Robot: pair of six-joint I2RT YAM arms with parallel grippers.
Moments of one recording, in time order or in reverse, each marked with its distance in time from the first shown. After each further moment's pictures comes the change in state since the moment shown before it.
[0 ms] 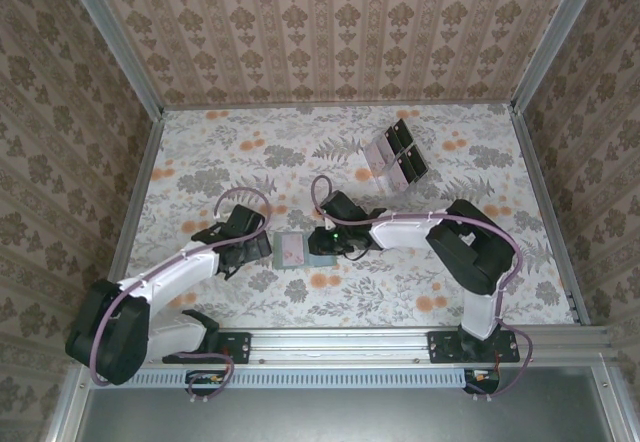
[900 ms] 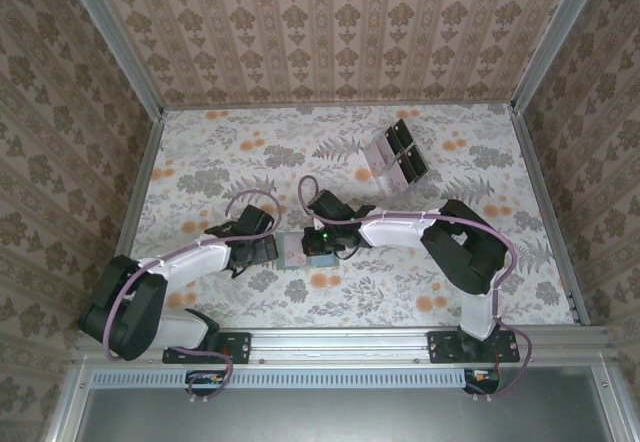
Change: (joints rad) left arm -0.036 0.135 0.011 0.055 0.025 0.010; right arm 0.052 0.045 0.114 -0.087 0.019 -0.033
